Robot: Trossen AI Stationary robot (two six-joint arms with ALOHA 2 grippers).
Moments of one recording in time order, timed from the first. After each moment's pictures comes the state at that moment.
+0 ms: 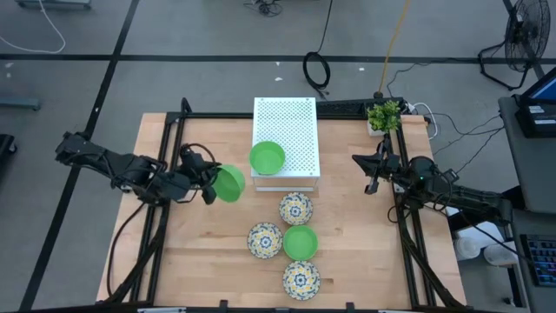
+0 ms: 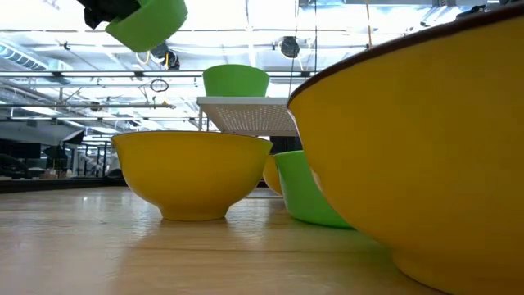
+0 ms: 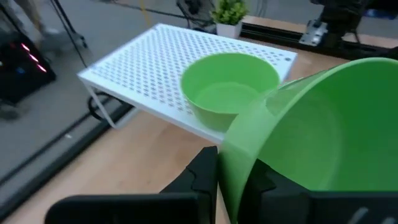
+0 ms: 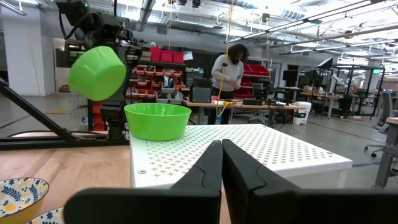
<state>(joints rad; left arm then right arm) -0.36 0.91 0.91 -0.68 -0.81 -0.50 -0.30 0.12 0.02 0.30 0.02 -0.08</state>
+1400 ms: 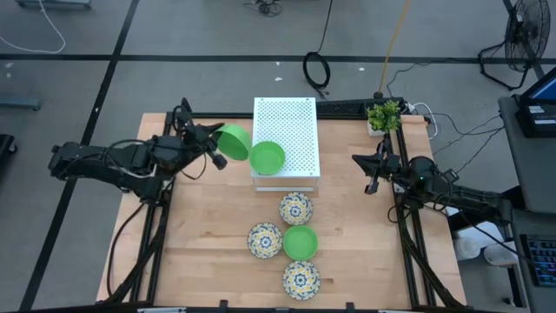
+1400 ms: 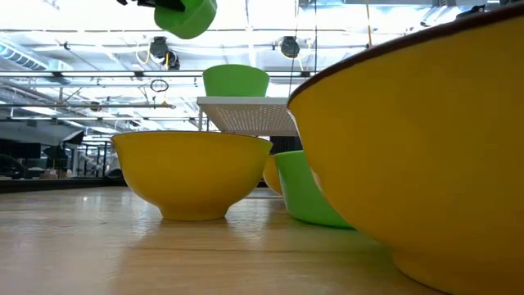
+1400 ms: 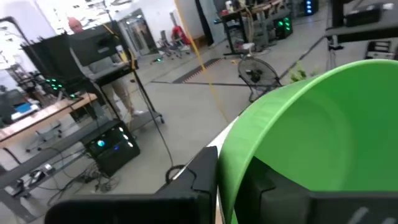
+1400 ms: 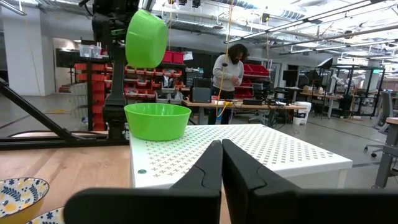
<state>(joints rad) -0.06 0.91 0.91 -0.12 -0.86 0.19 -0.30 0.12 0.02 0.30 0.02 -0.08</state>
